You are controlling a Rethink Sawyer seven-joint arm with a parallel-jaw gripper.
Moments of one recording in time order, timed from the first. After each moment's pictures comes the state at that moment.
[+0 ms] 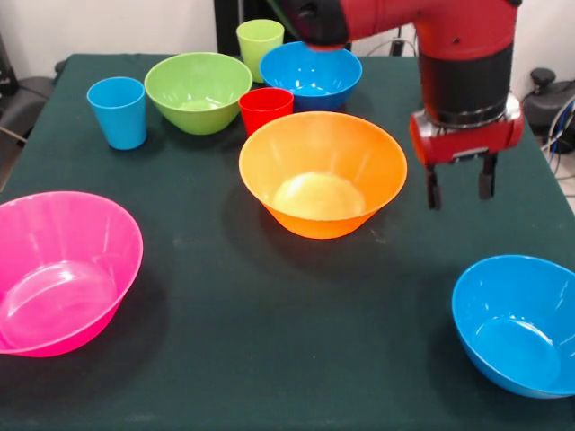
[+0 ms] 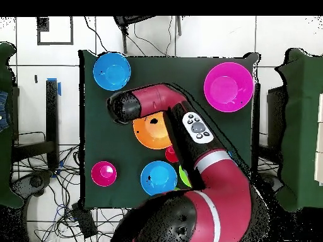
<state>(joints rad) -0.42 -0.43 0.61 1.42 -0.52 0.64 1.97</state>
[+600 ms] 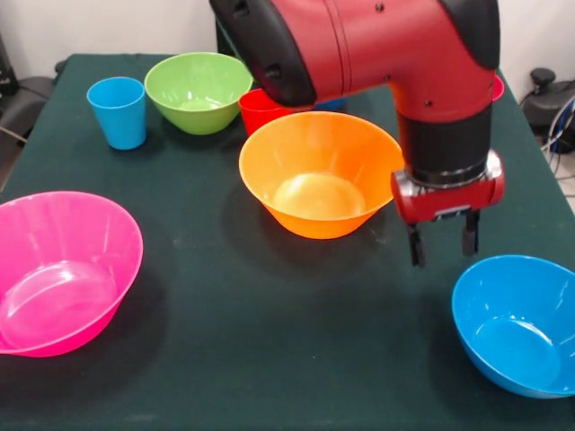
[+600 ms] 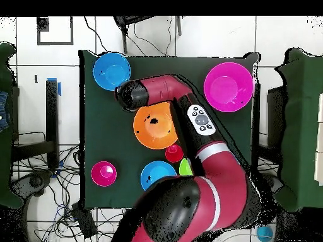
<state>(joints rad) -0.42 -0.31 0.63 1.25 -0.57 0.67 1.88</state>
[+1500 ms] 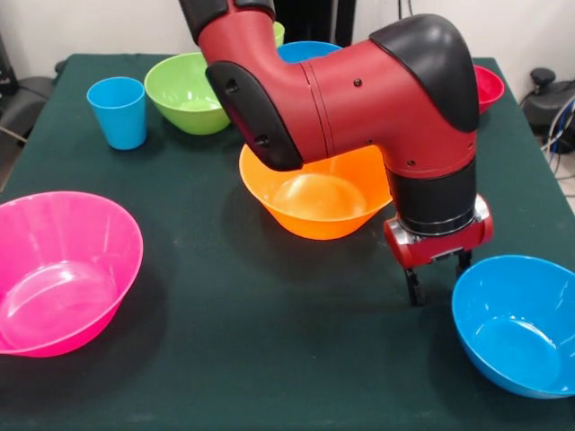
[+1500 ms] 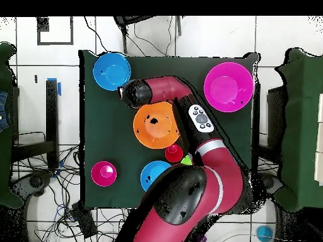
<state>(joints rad) -0.45 -0.18 0.69 1.15 -0.62 0.67 1.73</state>
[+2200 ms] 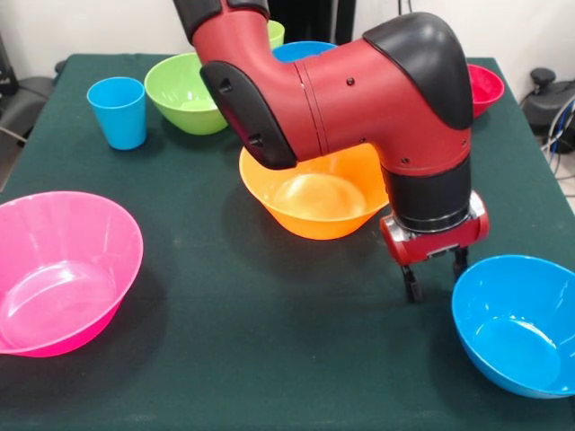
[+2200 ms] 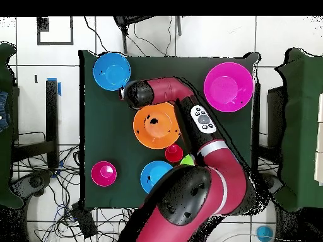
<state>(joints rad) -0.47 -0.19 0.70 1.18 -0.62 0.67 1.73</state>
